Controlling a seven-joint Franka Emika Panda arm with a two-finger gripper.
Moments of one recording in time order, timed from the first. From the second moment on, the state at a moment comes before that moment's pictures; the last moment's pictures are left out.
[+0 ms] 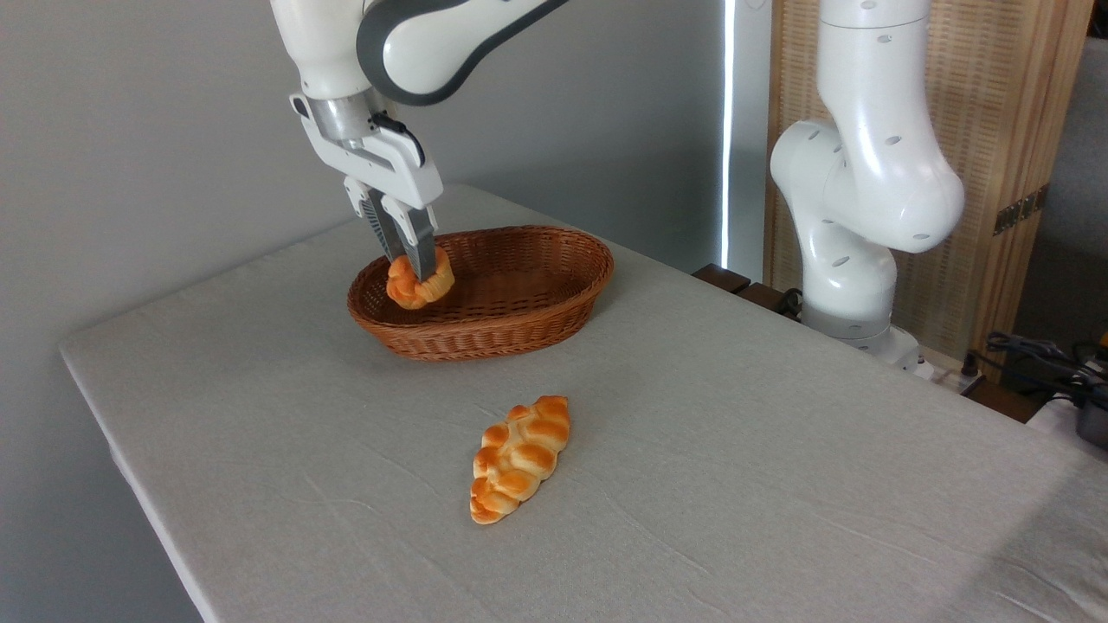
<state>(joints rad) -0.24 0.04 -0.35 -1.89 -0.14 1.87 0.15</state>
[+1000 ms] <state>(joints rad) -0.27 0.07 -0.35 -1.90 -0.10 1.88 0.15</state>
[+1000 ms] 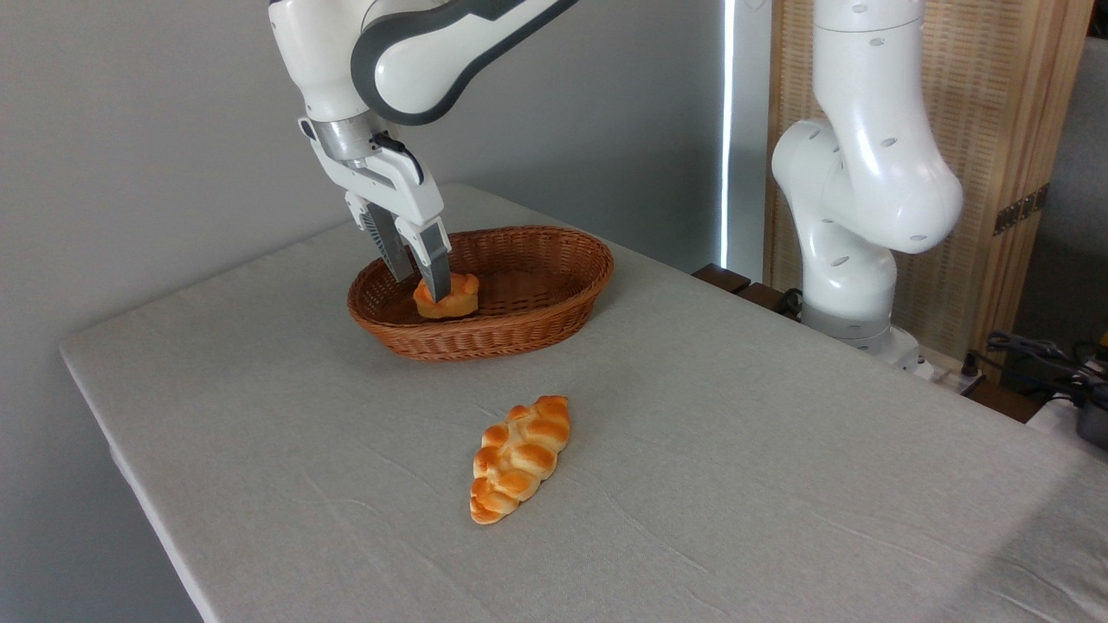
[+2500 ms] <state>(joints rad) -0.17 0.02 0.11 -1.54 -0.07 1.62 0.67</state>
